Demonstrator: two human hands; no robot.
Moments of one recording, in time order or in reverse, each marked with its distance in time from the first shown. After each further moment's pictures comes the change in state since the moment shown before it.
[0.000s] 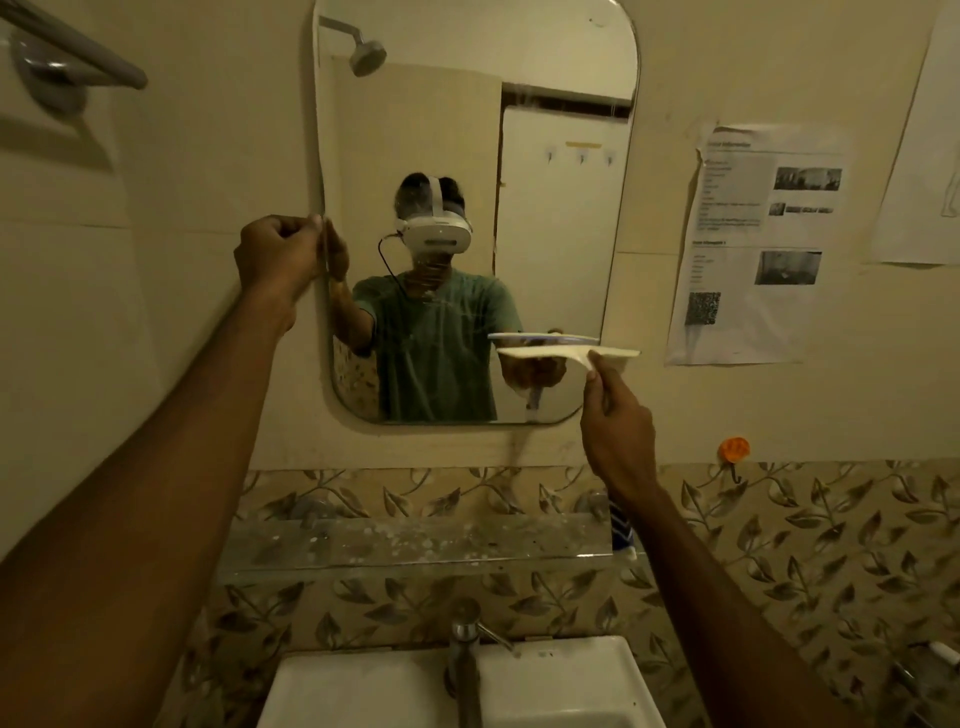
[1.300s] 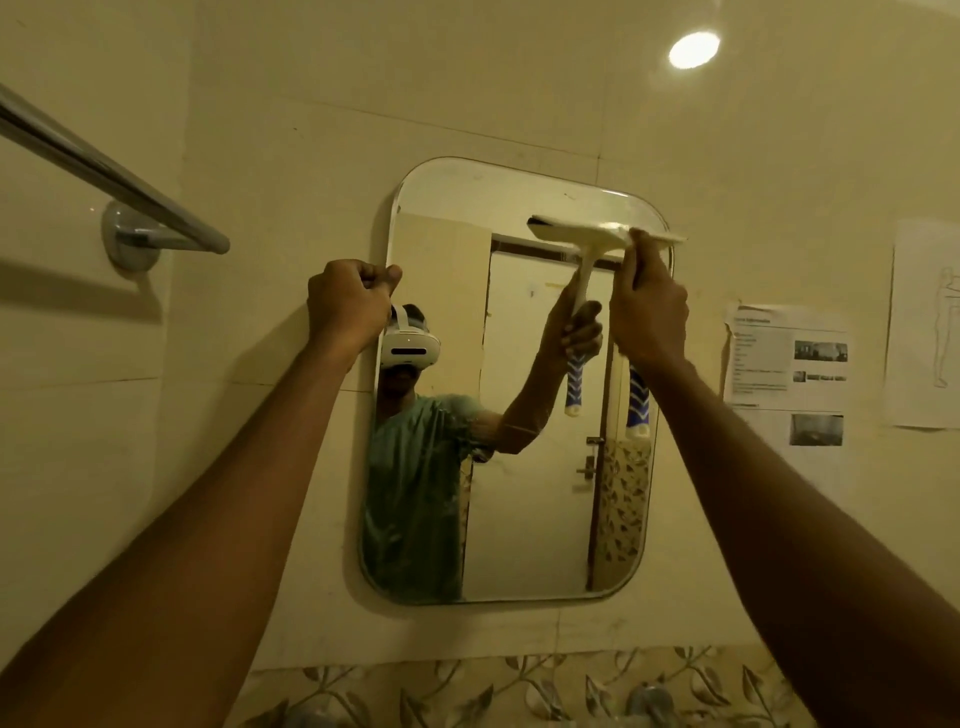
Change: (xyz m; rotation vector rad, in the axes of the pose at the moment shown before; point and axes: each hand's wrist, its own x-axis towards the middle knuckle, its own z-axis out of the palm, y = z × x) left_hand 0.074 0.074 0.020 0.109 -0.046 0.317; right_hand 0.214 -0.190 -0.002 0.013 0.385 -0.388
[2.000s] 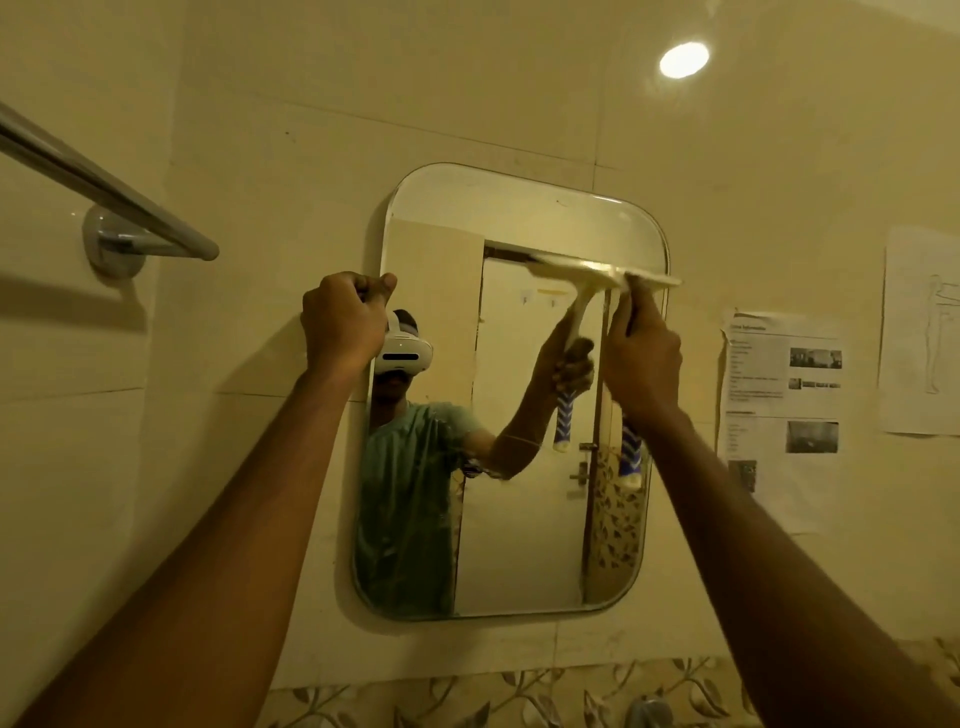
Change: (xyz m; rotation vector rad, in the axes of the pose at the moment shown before) left_hand -0.007 -0.002 0.004 0.036 0.070 0.050; right_hand -0.038 0.004 -0.003 0.058 -0.020 0.039
